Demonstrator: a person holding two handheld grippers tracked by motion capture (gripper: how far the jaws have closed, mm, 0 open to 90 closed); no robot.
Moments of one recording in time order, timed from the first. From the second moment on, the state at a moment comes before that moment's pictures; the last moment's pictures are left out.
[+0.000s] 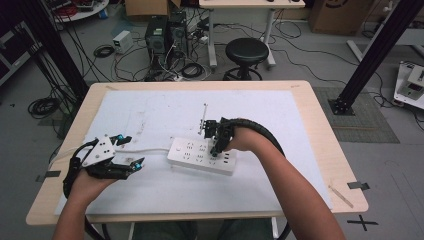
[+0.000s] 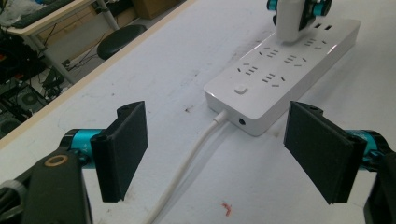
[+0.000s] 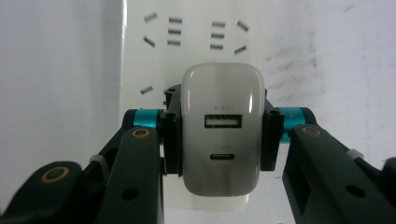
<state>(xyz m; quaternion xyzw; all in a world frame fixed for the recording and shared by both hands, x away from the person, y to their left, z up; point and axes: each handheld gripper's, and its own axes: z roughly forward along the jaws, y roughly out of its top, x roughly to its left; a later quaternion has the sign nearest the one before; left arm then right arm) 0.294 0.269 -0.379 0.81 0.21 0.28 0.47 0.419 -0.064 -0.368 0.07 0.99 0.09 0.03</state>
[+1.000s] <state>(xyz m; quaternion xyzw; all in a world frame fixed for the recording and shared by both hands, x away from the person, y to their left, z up) 0.300 0.262 -0.377 0.82 0.20 0.27 0.46 0.419 -0.079 -0.361 0.14 0.98 0.17 0.03</state>
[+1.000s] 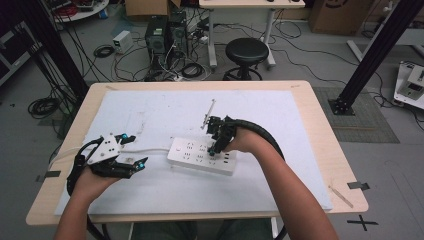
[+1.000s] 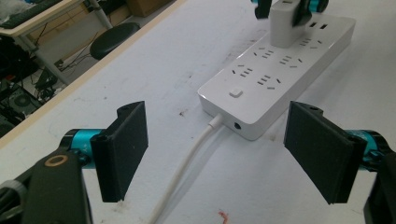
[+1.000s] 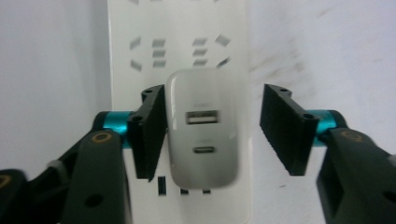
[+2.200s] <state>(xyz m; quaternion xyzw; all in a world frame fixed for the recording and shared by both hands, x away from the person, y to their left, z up) 0.308 0.257 -0.371 0.81 0.20 0.24 0.49 0.345 -0.228 -0.355 0.26 0.80 0.53 0.10</state>
